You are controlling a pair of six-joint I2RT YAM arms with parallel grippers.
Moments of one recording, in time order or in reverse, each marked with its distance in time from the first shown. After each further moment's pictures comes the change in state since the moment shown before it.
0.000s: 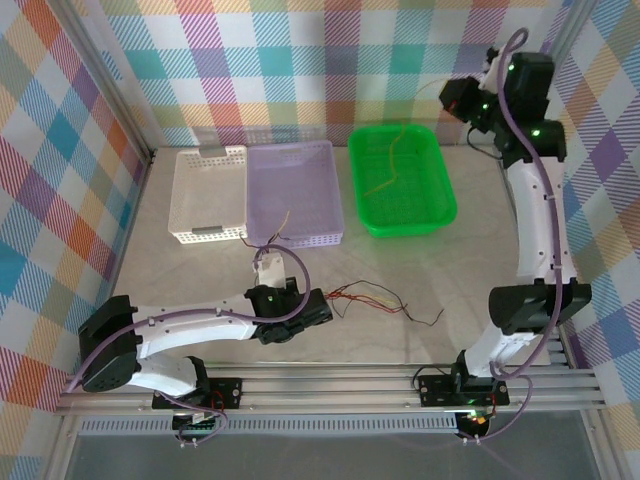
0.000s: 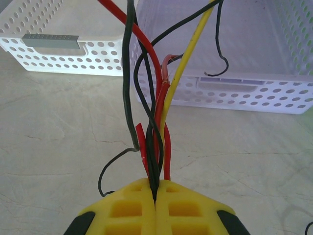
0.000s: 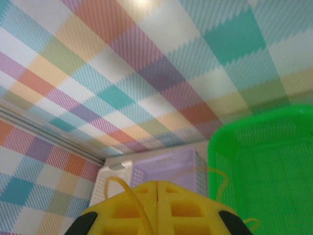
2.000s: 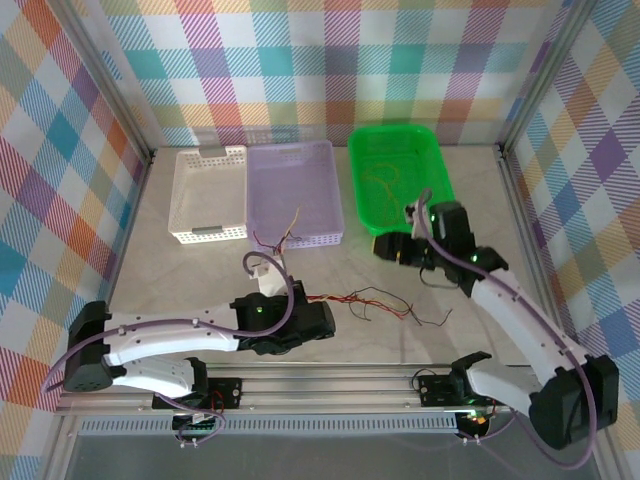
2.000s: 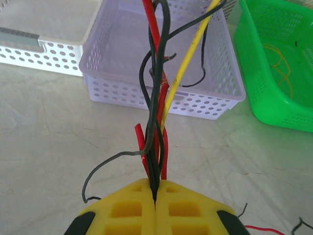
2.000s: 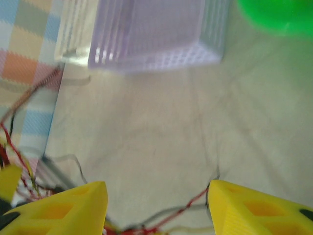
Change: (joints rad) left arm -0.151 -0.123 0.085 -0.060 0.007 -0.148; right arm 0.394 -0.667 -1.291 0.268 -0.074 0.003
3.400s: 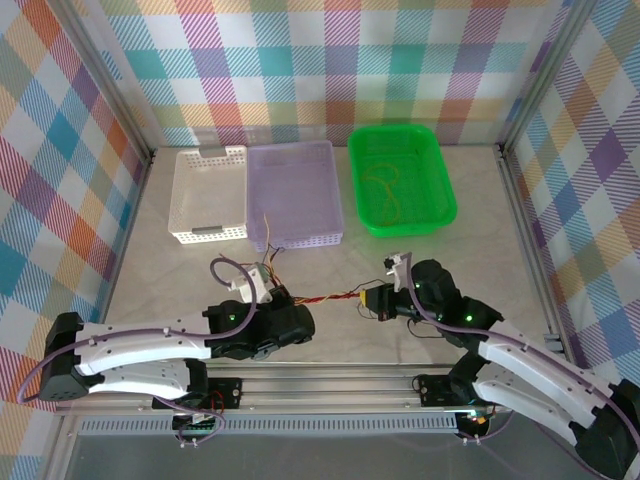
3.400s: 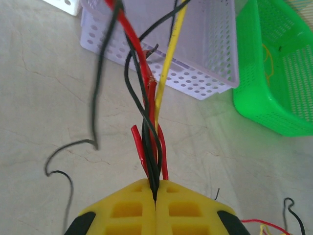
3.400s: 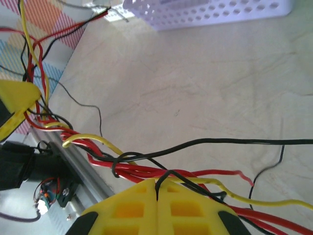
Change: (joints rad) left arm 0.010 -0.163 -0.138 0.097 0.146 -0.192; right arm 0.337 -0.270 -0.266 0.159 0.258 0.046
